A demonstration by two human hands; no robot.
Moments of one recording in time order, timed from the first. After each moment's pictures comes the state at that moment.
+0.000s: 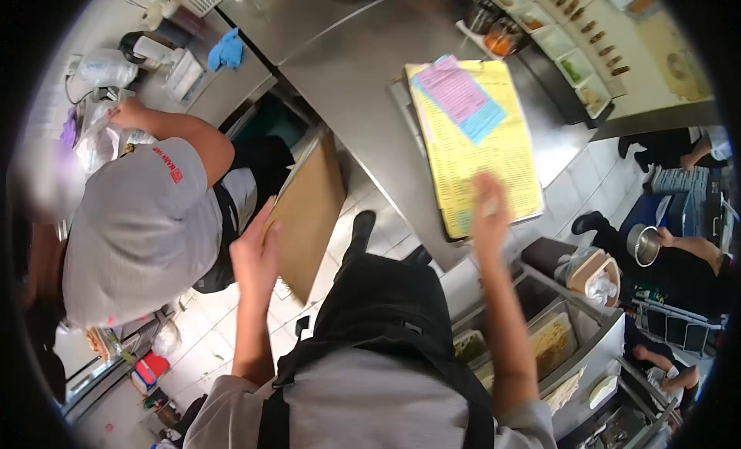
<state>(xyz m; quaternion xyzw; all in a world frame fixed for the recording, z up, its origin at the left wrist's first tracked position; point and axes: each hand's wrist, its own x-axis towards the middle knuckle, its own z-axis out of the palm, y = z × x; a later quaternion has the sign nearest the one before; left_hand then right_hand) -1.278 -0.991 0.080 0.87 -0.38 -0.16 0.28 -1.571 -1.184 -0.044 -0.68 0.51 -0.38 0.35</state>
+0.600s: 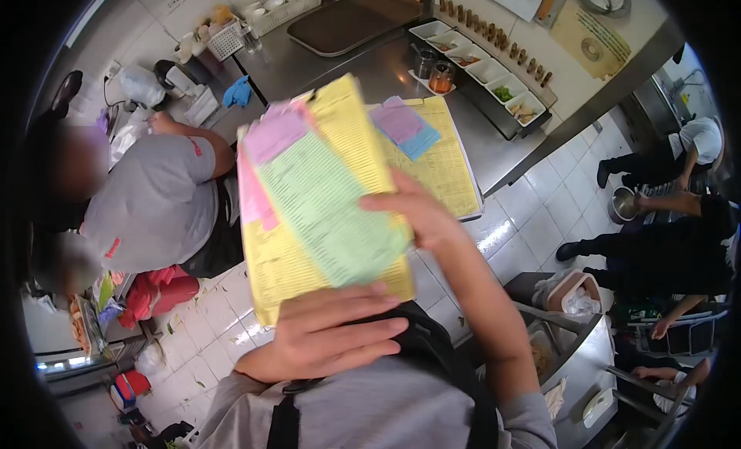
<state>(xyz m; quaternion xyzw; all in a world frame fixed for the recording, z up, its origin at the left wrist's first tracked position) -1.484 -0.988 0.236 0.51 -0.71 -0.14 0.46 -1.575 -1.169 0.159 -0.43 0.22 -0.15 0.86</state>
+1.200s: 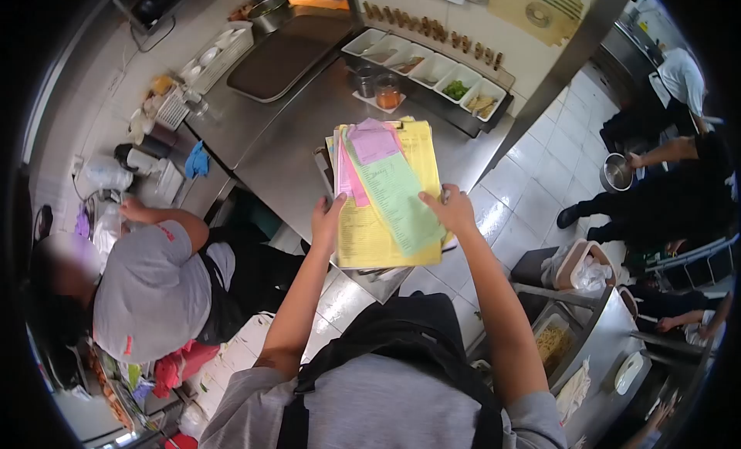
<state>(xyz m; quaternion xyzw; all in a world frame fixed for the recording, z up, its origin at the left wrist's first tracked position) -1.404 -1.202 -0.043 0.70 -0.18 -0.42 0.54 -1.670 -1.294 -0.027 -0.65 0.66 -0.14 0.35</state>
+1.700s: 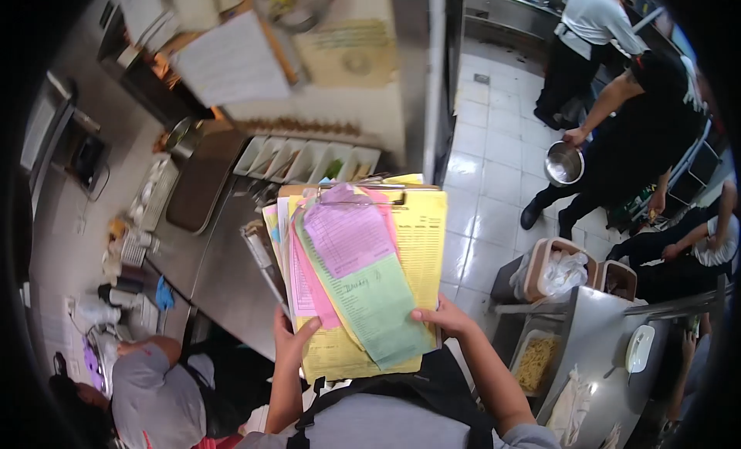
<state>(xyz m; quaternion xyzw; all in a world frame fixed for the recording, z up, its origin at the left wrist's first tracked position) -1.560 -1.219 0.092 0.54 -0.39 -0.52 0.54 -1.855 -1.239 0.030 -0.31 0.39 -0.35 0.79</state>
